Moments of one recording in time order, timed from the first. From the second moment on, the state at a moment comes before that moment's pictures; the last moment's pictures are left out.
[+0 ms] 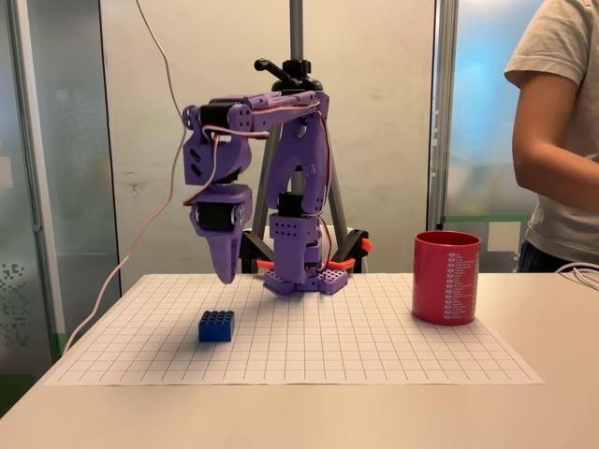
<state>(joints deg) 29.1 105.8 117.8 80.4 -24.6</state>
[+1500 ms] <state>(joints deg) 36.3 93.4 125.4 69.3 -40.7</state>
